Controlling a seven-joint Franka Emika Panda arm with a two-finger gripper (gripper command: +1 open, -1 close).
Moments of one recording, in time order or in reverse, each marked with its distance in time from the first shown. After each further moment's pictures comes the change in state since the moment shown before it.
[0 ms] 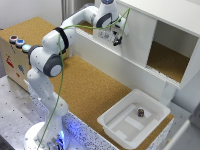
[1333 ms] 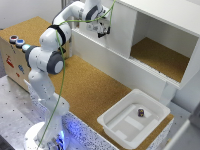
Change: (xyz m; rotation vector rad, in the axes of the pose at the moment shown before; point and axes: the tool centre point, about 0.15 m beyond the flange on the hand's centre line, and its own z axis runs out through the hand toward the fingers) arm 0.044 -0.193 0.007 0.063 0.148 -0.289
